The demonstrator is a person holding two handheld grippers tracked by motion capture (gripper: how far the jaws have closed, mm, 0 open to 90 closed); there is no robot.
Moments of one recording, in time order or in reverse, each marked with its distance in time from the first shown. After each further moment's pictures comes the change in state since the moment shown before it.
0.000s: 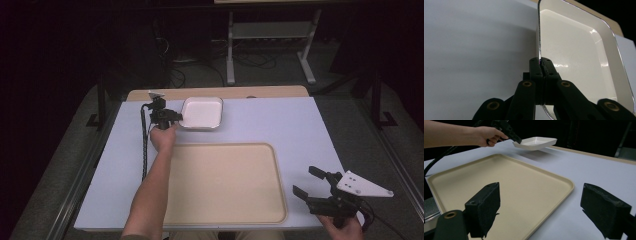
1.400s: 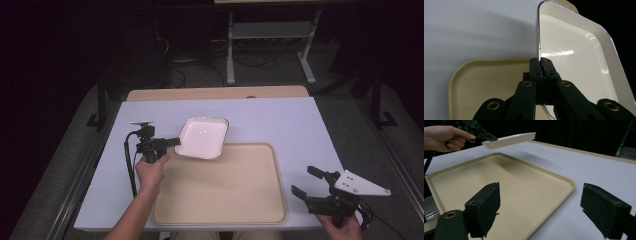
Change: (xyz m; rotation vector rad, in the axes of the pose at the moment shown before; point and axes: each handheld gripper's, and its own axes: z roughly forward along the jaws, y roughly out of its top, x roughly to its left) left arm -0.004 -0.097 -0.084 -0.018 -0.197 0.048; right arm 0.001 0.001 0.004 0.010 0.001 -0.009
